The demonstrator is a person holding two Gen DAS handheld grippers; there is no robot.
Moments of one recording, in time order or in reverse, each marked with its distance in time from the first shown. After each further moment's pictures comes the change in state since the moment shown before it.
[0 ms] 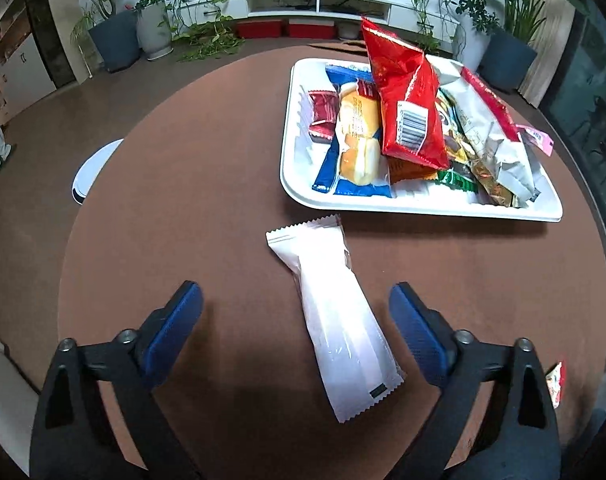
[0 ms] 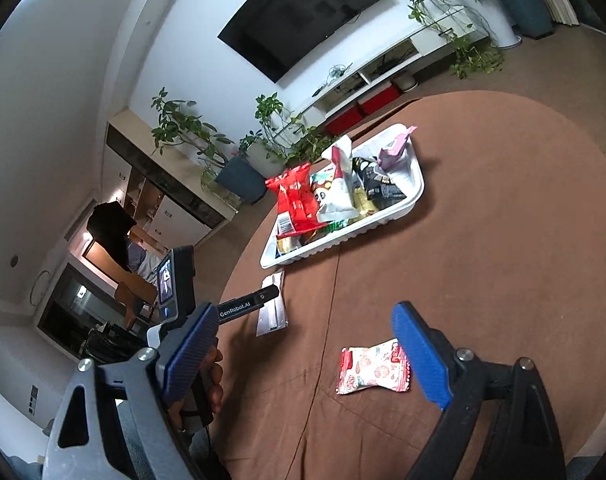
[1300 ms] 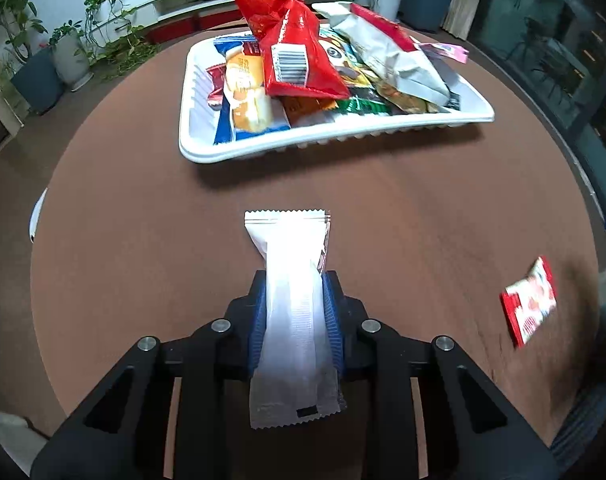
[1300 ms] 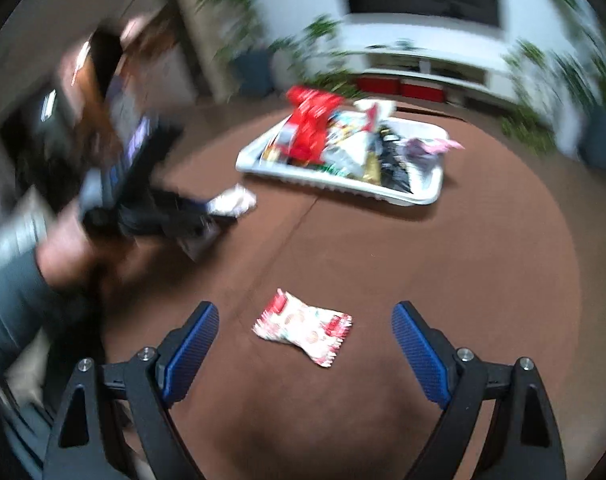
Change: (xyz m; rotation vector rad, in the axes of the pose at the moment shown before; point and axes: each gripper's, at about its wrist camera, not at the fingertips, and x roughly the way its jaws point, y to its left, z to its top) left arm -0.006 -0.040 -0.033 0.274 0.069 -0.173; right arm 0.028 0.046 -0.015 -0.644 0.348 -0.239
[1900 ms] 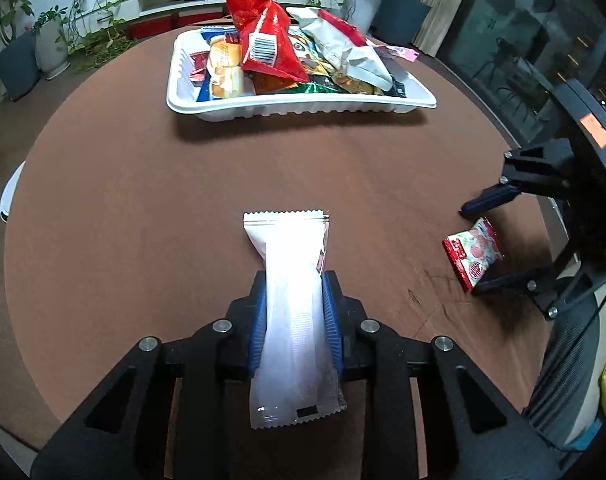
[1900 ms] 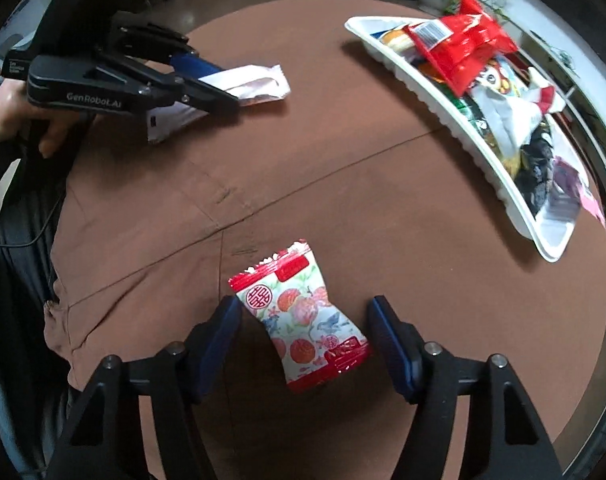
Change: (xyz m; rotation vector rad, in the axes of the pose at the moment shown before) left arm -0.029 -0.002 -0.052 -0.027 -0.038 -0.158; right arm 0.102 0.015 0.018 -0.490 0.429 0.132
